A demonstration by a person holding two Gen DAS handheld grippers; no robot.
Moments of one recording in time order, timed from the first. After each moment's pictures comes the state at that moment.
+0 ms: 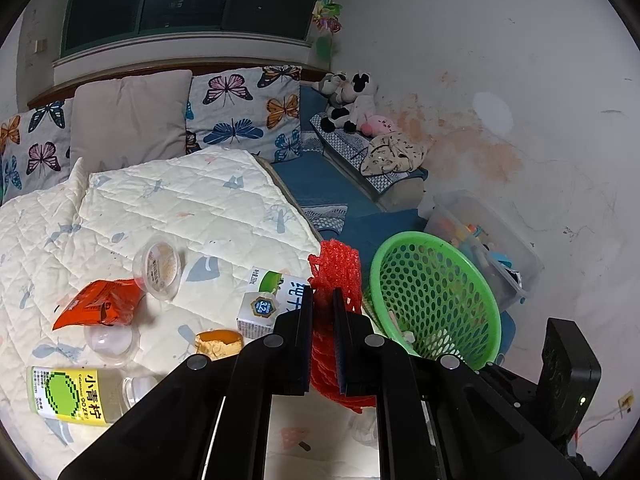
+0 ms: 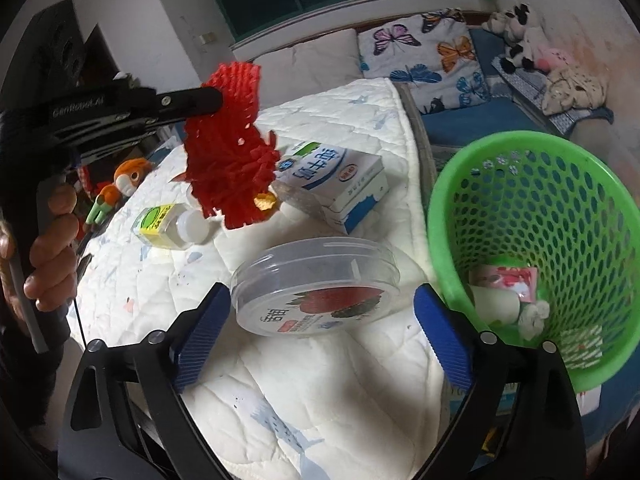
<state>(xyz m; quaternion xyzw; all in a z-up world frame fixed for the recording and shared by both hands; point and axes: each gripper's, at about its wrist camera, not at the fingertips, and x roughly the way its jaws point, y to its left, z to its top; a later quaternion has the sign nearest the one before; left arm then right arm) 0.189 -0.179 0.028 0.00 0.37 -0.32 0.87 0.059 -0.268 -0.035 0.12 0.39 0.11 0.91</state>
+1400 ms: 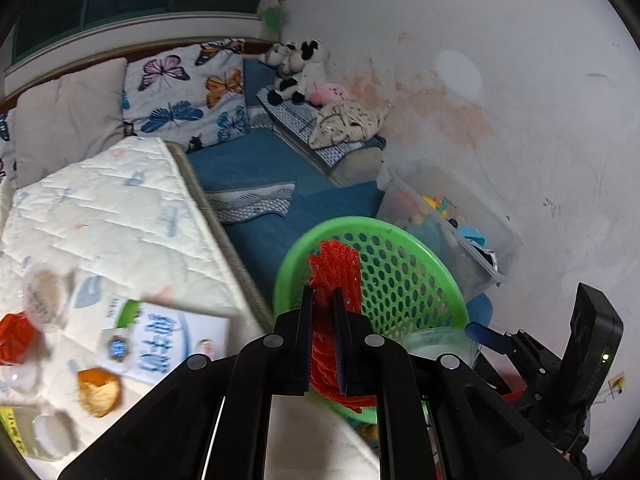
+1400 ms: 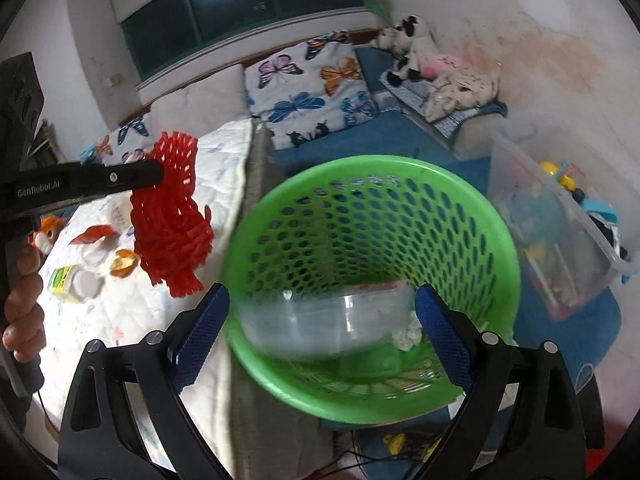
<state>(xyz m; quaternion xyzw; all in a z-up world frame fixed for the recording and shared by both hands) 0.195 -0.311 0.004 0.03 0.40 -0.38 0.83 0.029 -0.404 -0.026 0.14 0.36 -0.09 0.92</state>
